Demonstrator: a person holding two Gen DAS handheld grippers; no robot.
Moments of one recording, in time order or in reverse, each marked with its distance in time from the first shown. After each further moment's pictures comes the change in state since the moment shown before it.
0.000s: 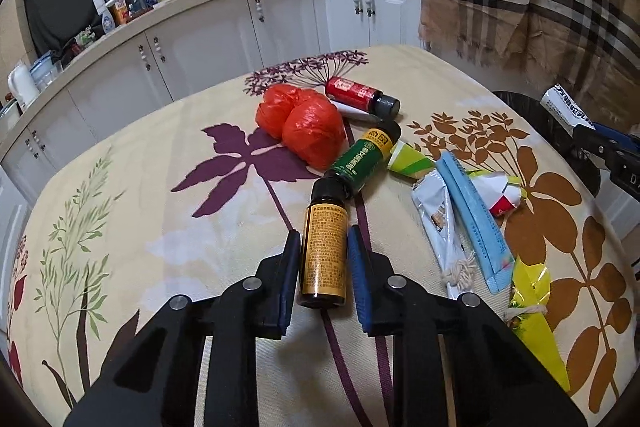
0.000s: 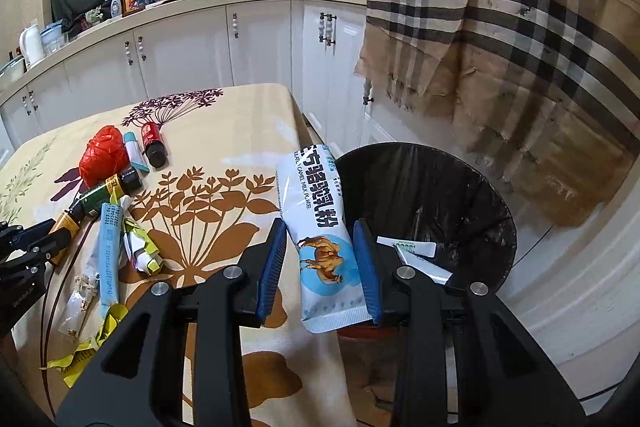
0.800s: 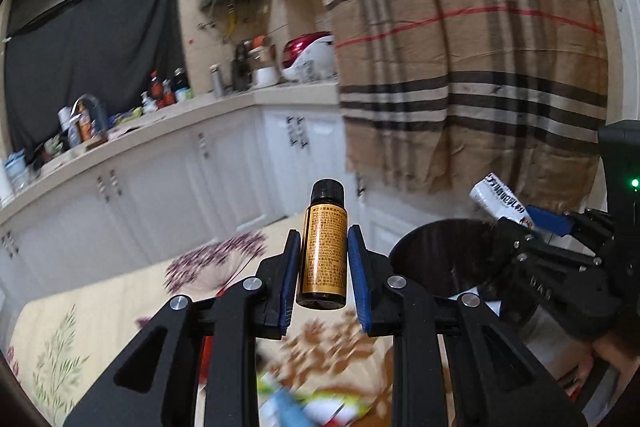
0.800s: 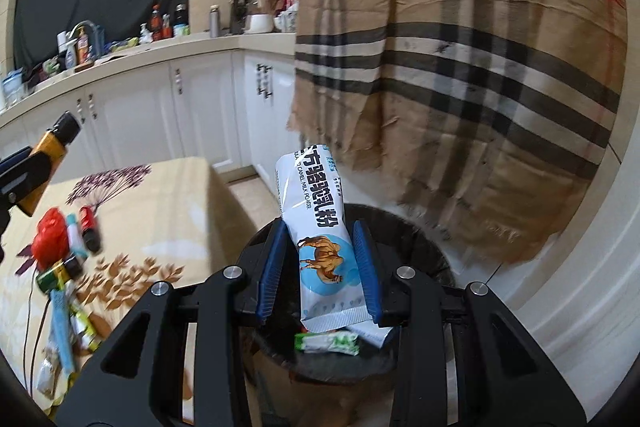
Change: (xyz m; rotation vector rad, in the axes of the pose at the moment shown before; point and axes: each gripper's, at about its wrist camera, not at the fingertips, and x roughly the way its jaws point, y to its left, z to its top) left arm -0.042 -0.107 0.106 0.134 -0.422 -0.125; right arm -0.004 -0.066 0.039 0.110 -0.161 -0.157
